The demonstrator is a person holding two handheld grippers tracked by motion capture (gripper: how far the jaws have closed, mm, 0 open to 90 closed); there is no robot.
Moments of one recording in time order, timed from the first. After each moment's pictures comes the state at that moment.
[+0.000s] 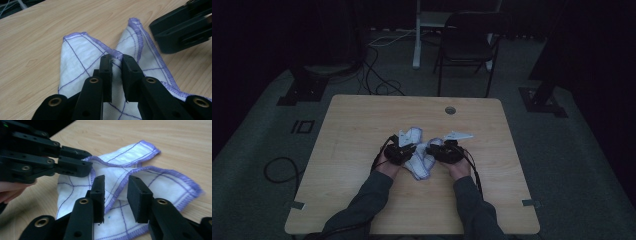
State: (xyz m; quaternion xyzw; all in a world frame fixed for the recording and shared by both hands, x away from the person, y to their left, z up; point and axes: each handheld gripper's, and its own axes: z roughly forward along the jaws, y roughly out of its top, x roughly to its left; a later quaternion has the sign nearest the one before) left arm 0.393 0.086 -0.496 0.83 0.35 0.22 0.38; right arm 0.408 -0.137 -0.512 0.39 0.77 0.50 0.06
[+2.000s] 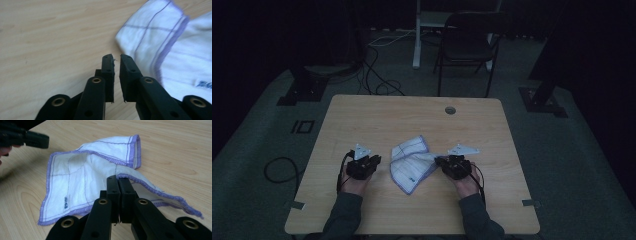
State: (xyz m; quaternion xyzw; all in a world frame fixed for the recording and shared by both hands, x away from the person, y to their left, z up) left arm 0.342 0.192 -0.507 0.76 0.47 0.21 0.39; right arm 0.345 -0.146 -0.495 0.40 0.79 0.45 0.13
